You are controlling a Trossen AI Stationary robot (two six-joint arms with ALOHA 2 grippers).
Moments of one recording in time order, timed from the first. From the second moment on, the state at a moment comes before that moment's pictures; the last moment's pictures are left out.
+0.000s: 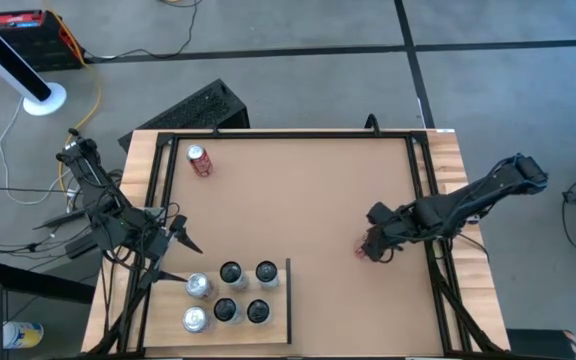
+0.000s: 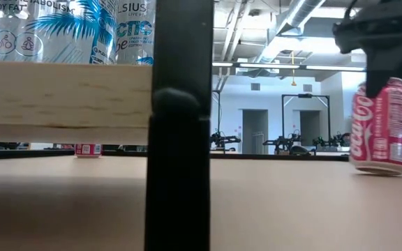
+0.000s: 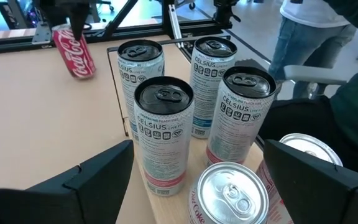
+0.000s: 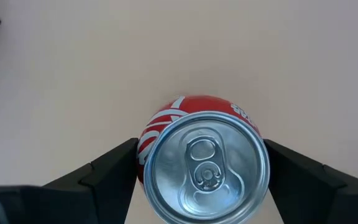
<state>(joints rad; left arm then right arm) -0.88 0.54 0.59 -0.35 -0.46 -0.23 0.36 1.16 0.85 -0.97 0.21 1.17</state>
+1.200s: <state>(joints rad) -0.58 0.54 0.59 -0.15 -0.39 0.06 0.11 1.76 1.75 -0.96 0.23 0.18</state>
